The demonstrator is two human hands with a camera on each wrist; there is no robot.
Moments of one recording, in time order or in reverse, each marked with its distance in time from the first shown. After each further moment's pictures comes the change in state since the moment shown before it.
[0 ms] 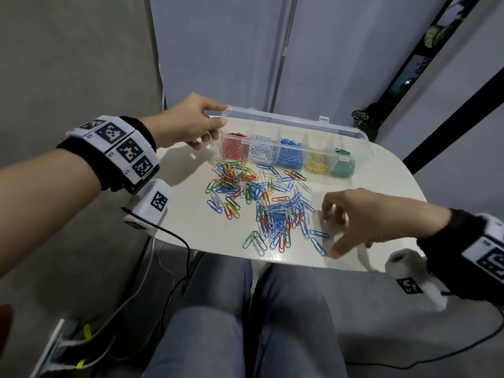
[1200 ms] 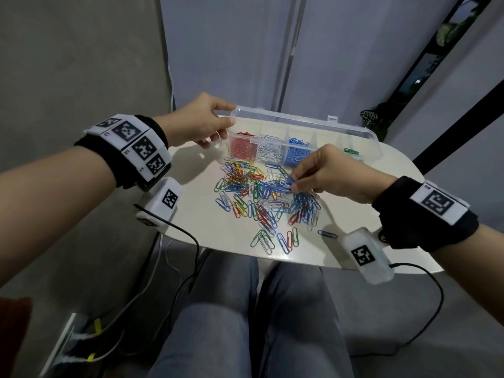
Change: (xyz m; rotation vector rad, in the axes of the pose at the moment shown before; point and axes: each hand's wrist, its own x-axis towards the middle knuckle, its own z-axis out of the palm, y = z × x) left_hand -0.002 0.001 0.000 0.003 0.002 -0.010; right_hand 0.057 -0.037 -0.014 0.527 0.292 -0.258
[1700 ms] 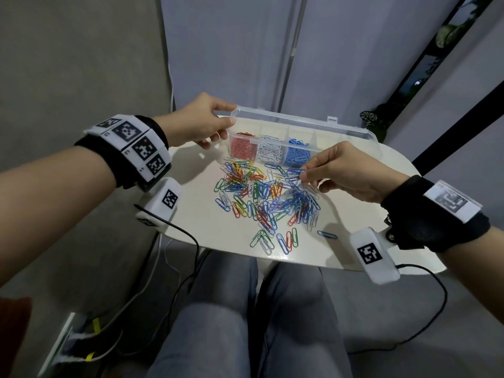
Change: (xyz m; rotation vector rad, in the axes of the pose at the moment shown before) left_hand 0.005 -0.003 0.000 -0.004 0.011 0.007; right_hand -0.002 0.008 -0.011 0.265 0.061 0.102
